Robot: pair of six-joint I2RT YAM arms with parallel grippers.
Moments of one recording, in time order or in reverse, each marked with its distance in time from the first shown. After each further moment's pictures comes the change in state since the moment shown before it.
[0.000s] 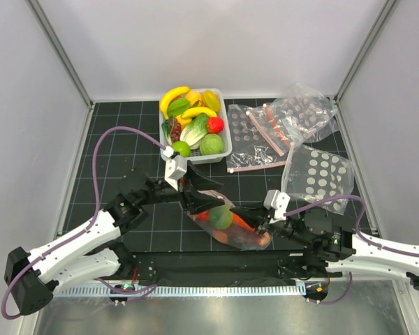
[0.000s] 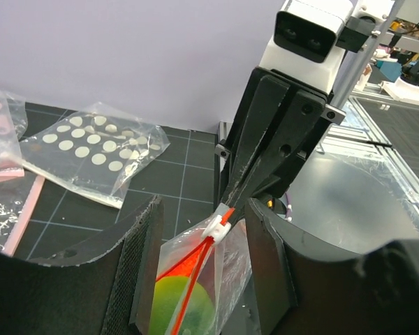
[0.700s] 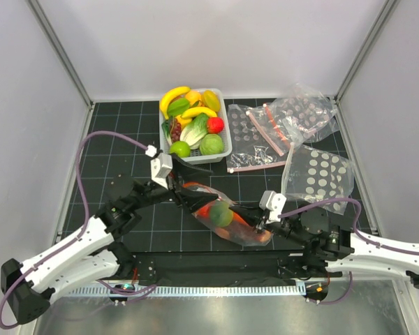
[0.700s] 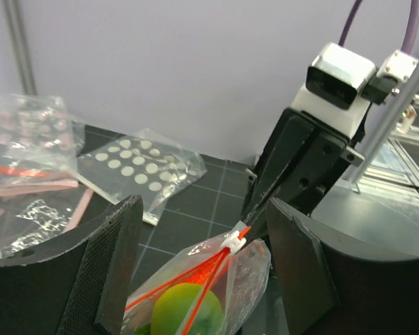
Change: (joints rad) left arm 0.026 -0.124 -0.036 0.003 -0.171 -0.010; right arm 0.011 0.040 0.015 -0.007 0.041 -0.063
